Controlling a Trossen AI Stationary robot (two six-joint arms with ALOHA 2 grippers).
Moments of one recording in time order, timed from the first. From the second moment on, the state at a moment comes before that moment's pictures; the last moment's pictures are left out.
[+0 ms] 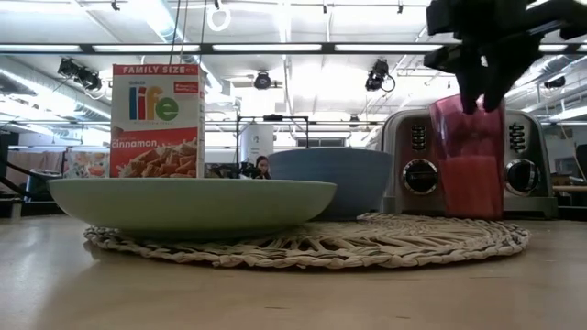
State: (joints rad) left arm -0.46 1.30 1.37 -0.21 -0.21 -0.46; right arm 0.19 1.32 1.09 -1.14 0.19 -0.08
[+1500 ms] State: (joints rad) left arm 0.08 1.62 0.98 -0.56 -0.14 -0.69; right arm 0.40 1.32 1.49 -1.39 0.15 0.24
